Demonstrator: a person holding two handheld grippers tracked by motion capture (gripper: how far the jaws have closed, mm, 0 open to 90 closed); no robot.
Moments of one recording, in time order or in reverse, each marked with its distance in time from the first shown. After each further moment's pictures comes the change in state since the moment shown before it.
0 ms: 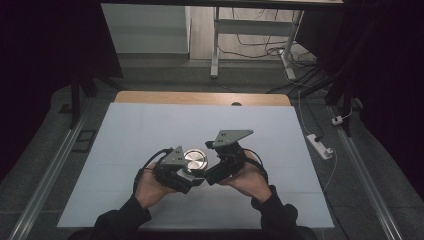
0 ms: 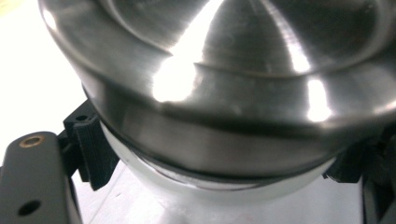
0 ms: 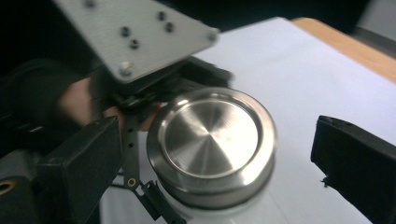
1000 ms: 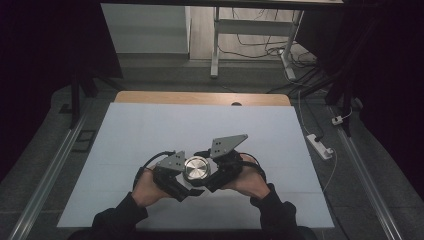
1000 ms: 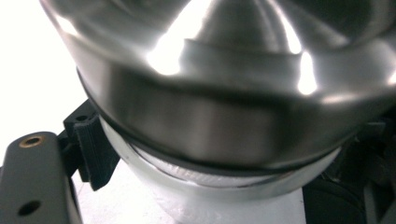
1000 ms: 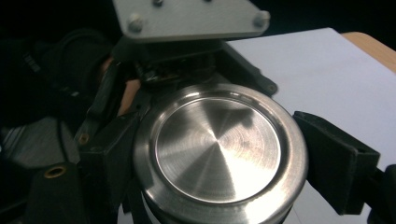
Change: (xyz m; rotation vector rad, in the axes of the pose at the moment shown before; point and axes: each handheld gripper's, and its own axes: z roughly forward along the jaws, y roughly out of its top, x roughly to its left) left arm -0.004 0.003 -0.007 -0.029 -0.245 0.139; right arm 0.002 -0.009 0.007 -0.005 0.233 -0.179
